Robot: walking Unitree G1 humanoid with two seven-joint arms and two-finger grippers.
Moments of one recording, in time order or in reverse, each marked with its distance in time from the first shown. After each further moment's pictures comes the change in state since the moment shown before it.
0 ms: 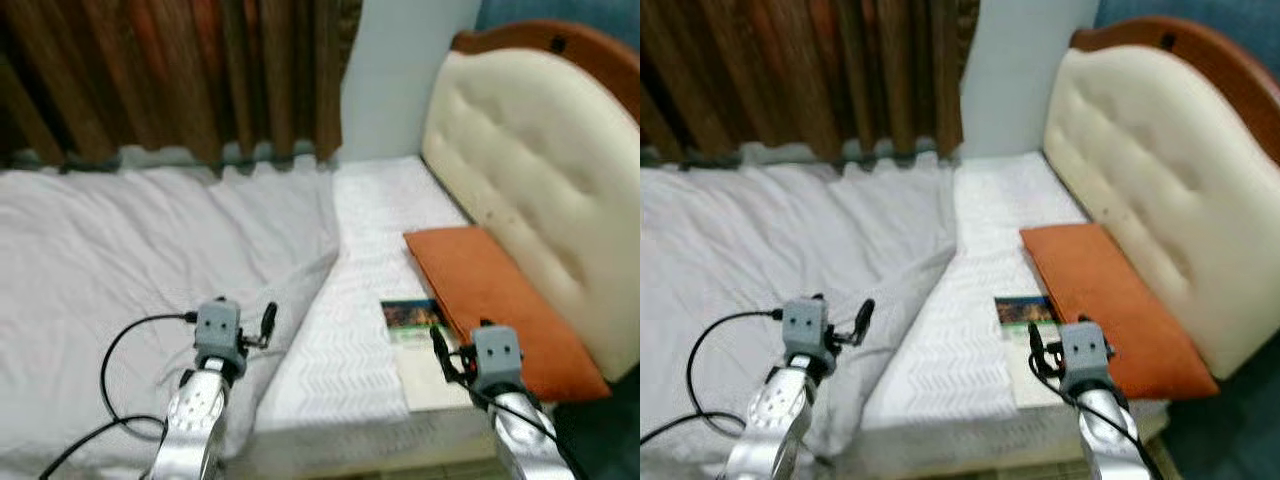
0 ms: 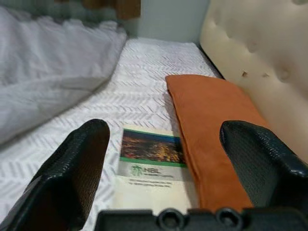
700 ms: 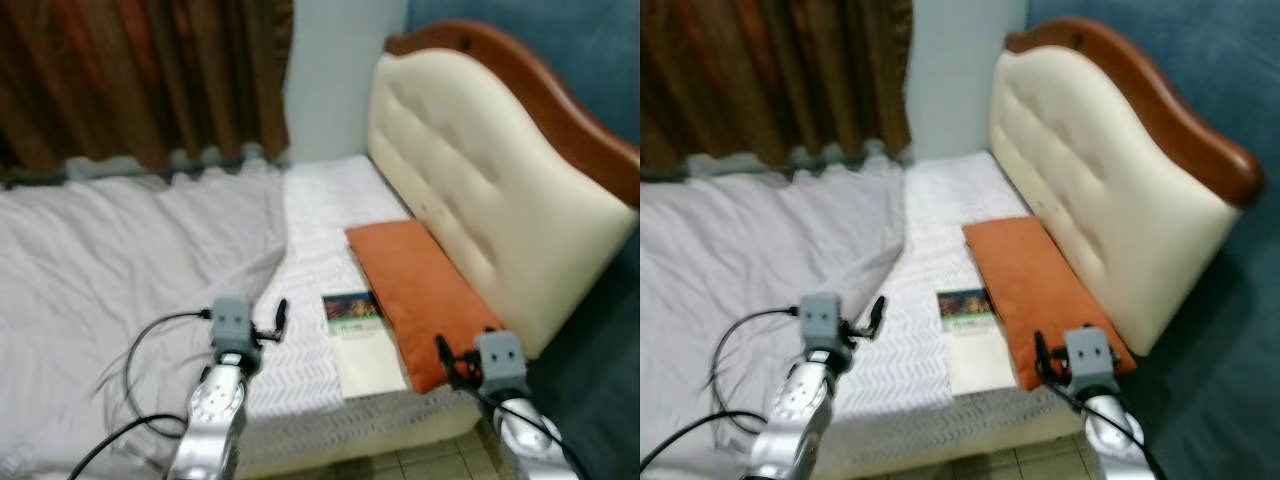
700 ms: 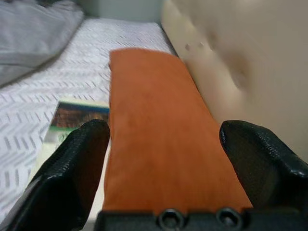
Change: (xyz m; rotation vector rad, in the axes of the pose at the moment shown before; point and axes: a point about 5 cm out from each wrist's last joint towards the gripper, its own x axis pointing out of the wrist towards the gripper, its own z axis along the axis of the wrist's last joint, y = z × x) left arm 0.005 -0.015 -0.008 -0.084 0.047 0.037; right arm -0.004 -0.008 -0.012 -0.014 0.052 0.000
